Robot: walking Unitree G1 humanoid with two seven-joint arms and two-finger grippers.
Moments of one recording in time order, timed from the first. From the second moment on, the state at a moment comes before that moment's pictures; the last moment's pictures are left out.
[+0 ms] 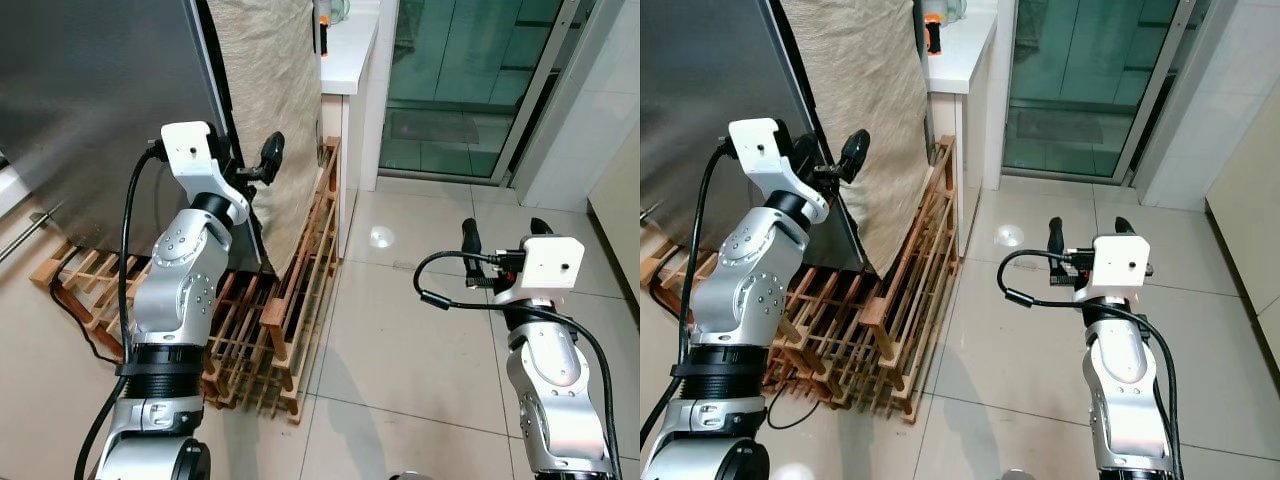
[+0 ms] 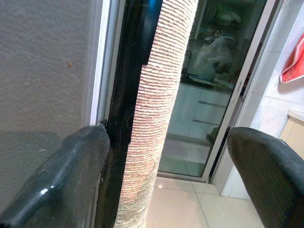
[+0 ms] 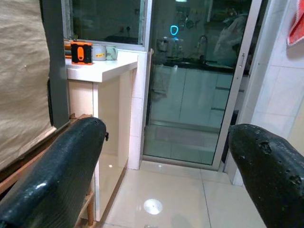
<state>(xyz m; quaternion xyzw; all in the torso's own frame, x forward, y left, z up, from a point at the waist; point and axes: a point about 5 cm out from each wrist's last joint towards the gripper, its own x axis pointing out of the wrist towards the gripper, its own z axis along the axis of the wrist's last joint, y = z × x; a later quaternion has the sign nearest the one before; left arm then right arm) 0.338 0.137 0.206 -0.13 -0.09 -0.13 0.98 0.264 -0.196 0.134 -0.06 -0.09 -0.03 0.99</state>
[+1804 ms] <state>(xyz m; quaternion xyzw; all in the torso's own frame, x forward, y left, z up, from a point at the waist) 0.355 0.085 0.220 -0.20 -0.12 -0.28 0.93 0.261 -0.193 0.133 -0.05 -0.09 -0.03 0.99</state>
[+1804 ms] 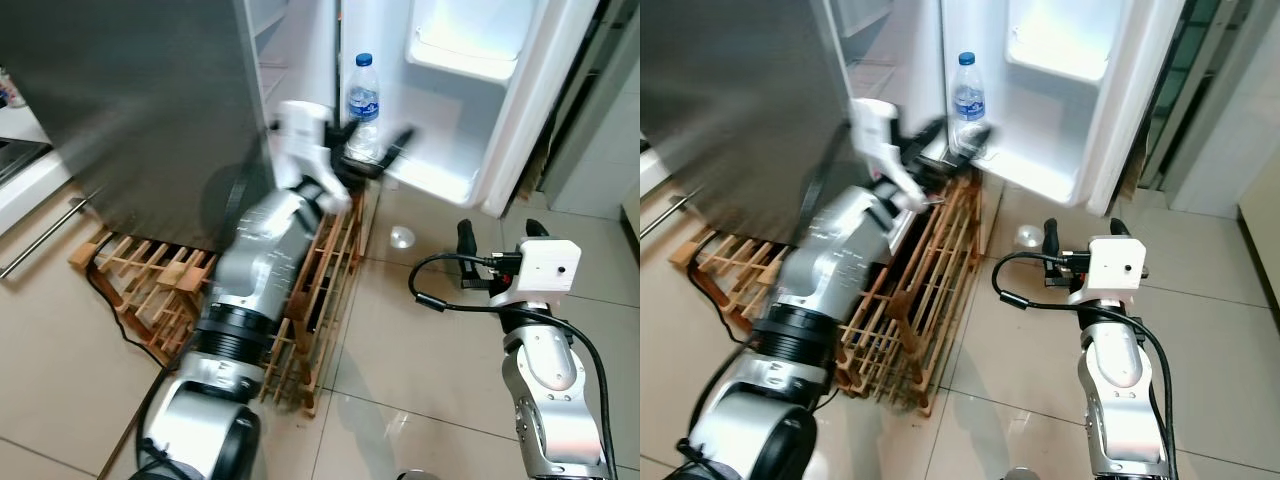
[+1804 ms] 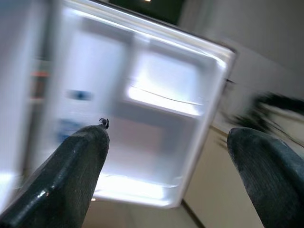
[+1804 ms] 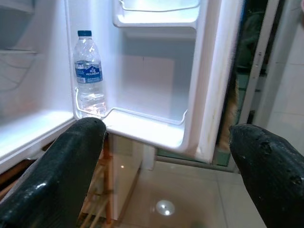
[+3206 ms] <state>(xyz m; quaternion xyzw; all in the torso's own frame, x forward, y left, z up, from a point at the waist) 0.295 0.180 0.126 -0.01 0.02 0.03 1.00 0.288 -0.168 0.111 0.04 -0.01 0.02 1.00</state>
